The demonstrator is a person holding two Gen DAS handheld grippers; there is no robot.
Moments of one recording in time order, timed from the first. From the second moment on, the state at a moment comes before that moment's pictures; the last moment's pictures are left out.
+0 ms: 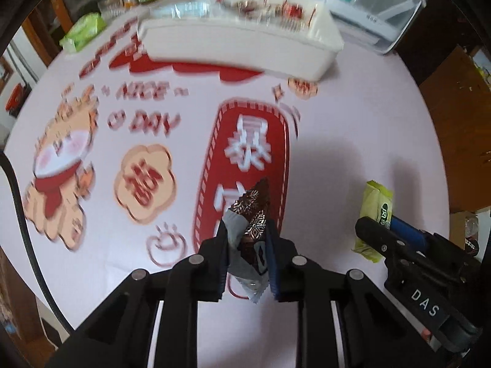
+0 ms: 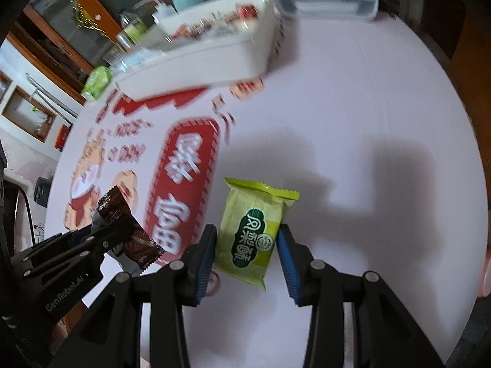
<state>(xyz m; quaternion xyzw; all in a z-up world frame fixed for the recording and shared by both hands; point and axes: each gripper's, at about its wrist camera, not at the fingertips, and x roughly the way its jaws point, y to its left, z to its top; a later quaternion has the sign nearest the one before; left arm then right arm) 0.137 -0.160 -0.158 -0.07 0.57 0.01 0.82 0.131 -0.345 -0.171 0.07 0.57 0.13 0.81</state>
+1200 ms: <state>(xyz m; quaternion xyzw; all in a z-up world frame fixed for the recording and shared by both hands) 0.423 -0.105 -0.020 0.06 0.44 -0.02 0.89 0.391 -0.261 -0.041 0.02 0.45 0.07 0.89</state>
